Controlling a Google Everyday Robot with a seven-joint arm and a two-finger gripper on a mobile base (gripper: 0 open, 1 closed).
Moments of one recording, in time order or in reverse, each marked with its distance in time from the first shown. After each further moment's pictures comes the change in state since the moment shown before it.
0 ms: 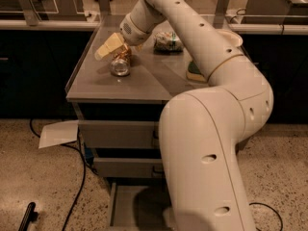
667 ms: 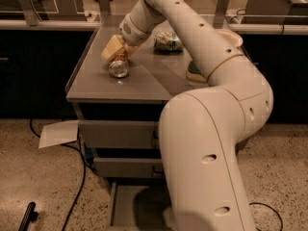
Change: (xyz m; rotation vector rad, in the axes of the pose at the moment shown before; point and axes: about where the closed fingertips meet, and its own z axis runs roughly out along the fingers) arm 0.000 0.000 0.000 0.000 0.000 0.000
